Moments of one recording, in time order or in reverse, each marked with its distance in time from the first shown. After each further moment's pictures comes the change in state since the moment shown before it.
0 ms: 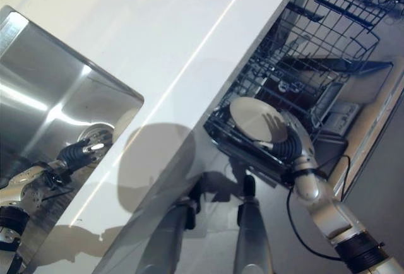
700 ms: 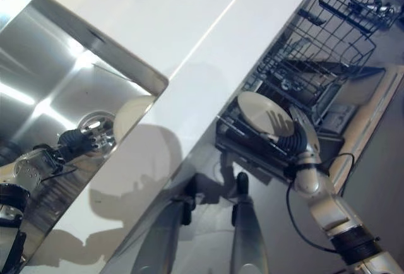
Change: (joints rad) left arm -0.250 0.013 -0.053 0.068 -0.132 0.270 0.135; right arm -0.061 0.072 0.027 0.070 0.000 0.044 -0.004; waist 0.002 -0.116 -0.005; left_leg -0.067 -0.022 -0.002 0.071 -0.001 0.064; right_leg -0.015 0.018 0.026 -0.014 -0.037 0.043
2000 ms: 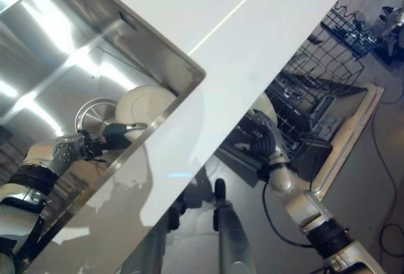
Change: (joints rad) left arm -0.061 -0.077 -0.191 -0.121 0.120 0.020 -0.235; right arm -0.082 0.082 0.093 -0.005 0.009 0.024 0.027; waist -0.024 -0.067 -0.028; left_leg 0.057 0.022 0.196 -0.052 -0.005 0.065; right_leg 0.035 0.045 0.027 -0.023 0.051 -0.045
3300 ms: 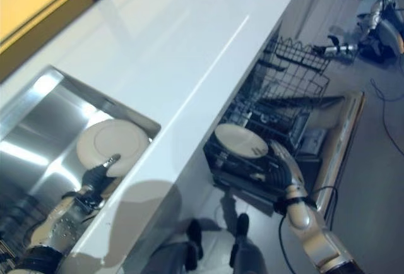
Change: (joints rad) left arm 0.668 -0.249 0.356 -0.278 -0.057 -0.433 0.475; right arm 0.378 0.006 -0.164 -0.011 -0.129 -0.159 0.044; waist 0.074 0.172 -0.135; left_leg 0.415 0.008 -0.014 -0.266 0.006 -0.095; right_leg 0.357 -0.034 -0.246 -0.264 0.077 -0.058
